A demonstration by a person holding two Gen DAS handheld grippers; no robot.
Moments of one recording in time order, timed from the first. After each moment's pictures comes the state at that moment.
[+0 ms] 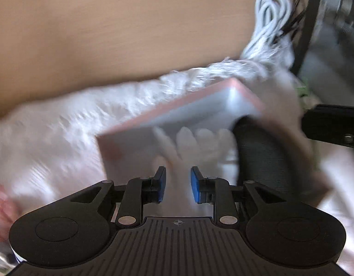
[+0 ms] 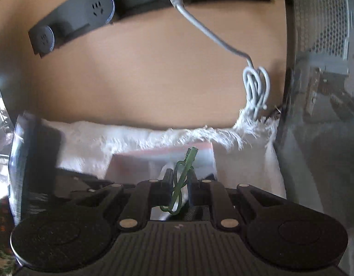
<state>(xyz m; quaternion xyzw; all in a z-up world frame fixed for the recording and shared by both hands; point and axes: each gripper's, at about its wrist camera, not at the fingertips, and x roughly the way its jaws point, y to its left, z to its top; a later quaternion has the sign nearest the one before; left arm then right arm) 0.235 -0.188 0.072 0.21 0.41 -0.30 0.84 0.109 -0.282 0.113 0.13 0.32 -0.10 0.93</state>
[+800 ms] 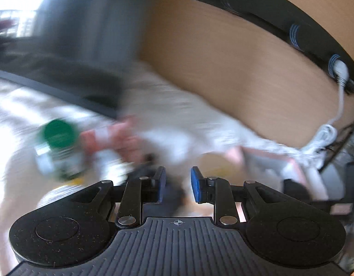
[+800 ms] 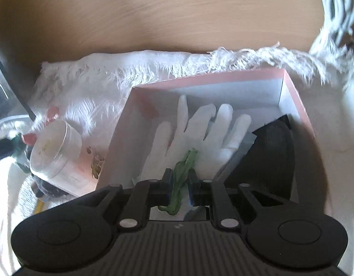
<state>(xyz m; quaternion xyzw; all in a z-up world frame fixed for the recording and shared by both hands) 0.172 0.075 0.110 -0.10 0.35 -0.15 0.92 0.177 -0.231 0.035 0.14 0.43 -0.01 0.89</state>
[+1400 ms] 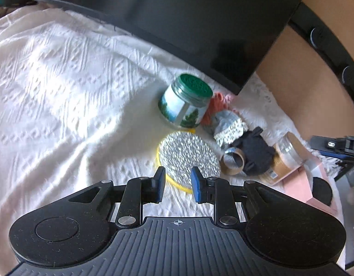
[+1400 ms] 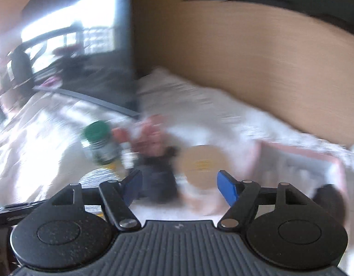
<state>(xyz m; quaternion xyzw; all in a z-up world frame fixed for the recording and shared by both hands) 0.117 0.242 0.052 -0.20 0.38 -0.10 0.90 0.154 -0.045 0.131 0.01 0.37 0.09 0.92</state>
